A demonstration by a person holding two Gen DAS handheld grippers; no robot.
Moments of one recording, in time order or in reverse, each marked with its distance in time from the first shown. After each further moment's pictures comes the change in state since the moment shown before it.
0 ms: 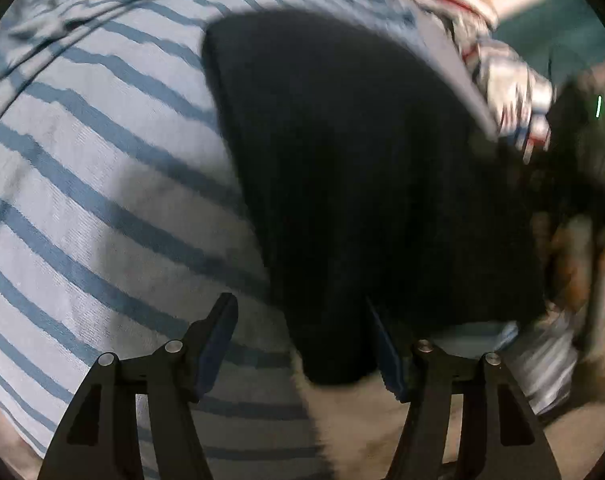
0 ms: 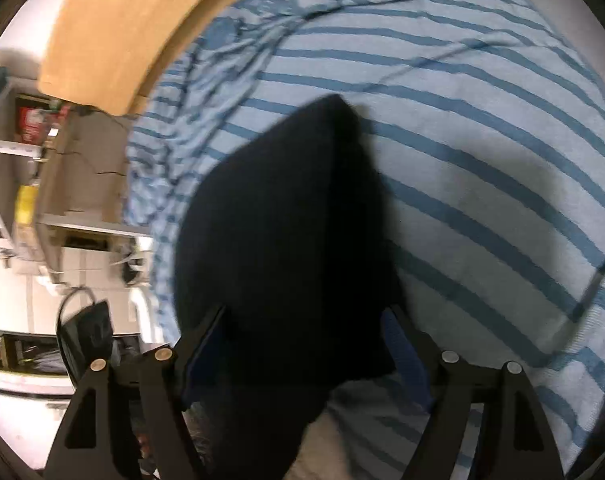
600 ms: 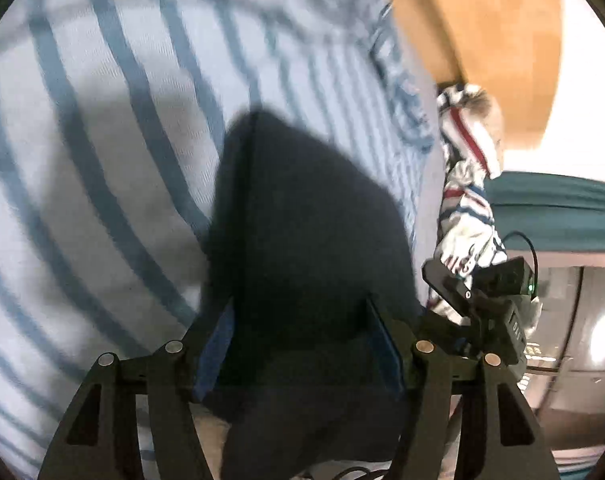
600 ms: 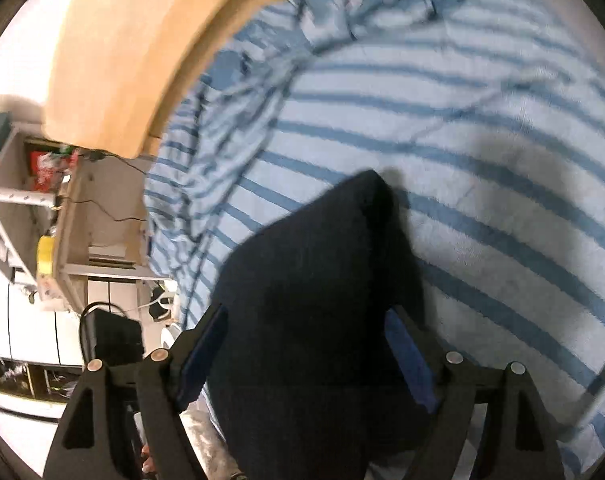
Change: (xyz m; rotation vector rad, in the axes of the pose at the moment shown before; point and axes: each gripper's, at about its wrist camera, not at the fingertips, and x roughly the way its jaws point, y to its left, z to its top) left arm -0.004 0.065 0.068 -0.523 -0.066 -0.368; right arm 0.022 0.003 0.061 0.098 -0.016 0.137
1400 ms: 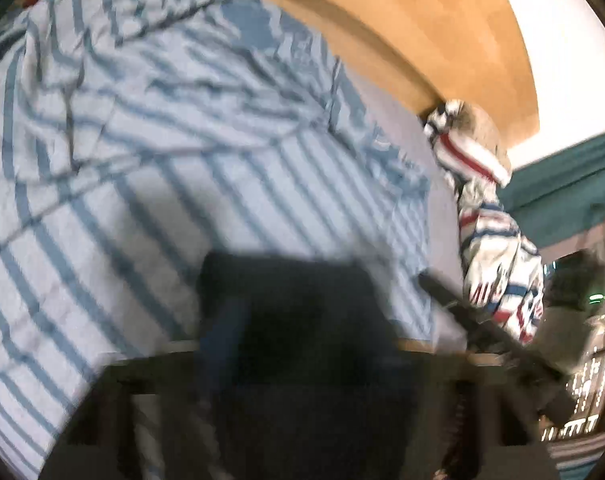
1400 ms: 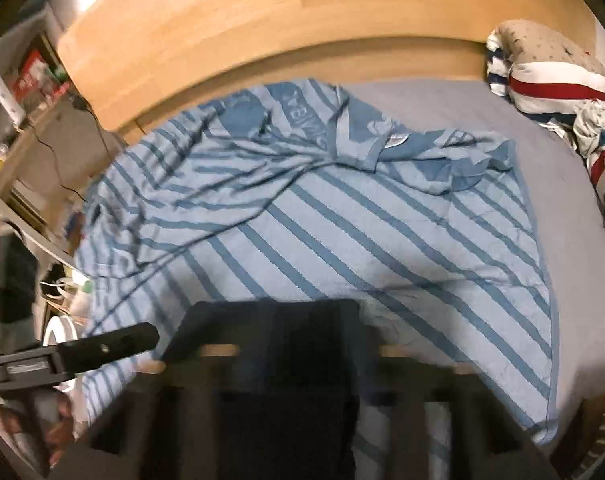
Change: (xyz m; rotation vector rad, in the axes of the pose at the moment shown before) left arm -0.039 -0.091 0.040 0.262 -0.290 0.167; right arm -0.013 0.102 0.020 -0.397 -0.255 -0.429
